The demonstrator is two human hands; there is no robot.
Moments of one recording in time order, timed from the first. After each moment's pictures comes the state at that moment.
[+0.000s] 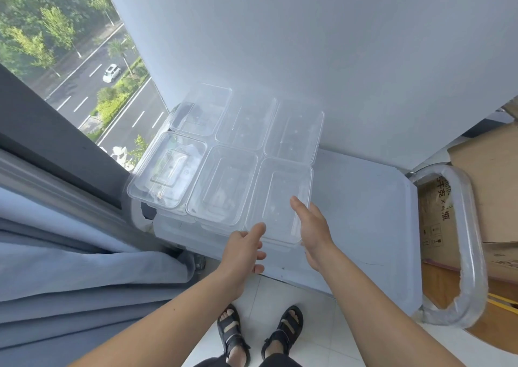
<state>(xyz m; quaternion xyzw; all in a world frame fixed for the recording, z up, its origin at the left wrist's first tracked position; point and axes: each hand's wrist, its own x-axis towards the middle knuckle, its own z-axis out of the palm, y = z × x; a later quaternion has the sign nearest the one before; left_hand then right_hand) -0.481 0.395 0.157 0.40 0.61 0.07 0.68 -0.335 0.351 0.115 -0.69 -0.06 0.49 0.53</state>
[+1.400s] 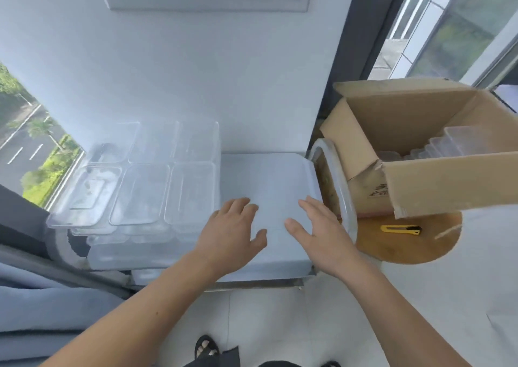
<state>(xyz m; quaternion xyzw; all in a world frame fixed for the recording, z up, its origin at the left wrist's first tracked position) -0.428 0.280 0.244 0.96 0.21 -0.05 0.15 -0.308 0.124 0.235 -0.88 -0.31 0.25 0.27</state>
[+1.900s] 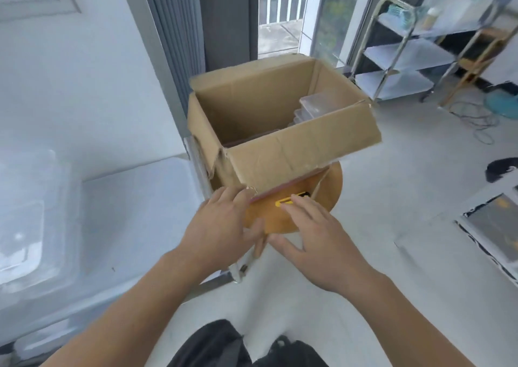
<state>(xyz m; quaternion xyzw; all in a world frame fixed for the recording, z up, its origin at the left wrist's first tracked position) -0.263 0.046 0.283 0.98 0.05 -0.04 0.16 -0.222 -0.140 0.276 -0.93 -0.27 0.17 0.20</state>
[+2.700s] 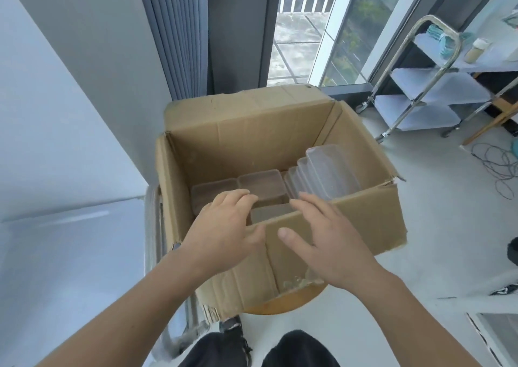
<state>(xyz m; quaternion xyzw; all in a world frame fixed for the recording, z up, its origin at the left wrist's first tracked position) -0.008 0.087 0.250 0.97 0.09 -0.08 0.21 0.064 -0.103 0.271 -0.92 -0.31 0.18 0.18</state>
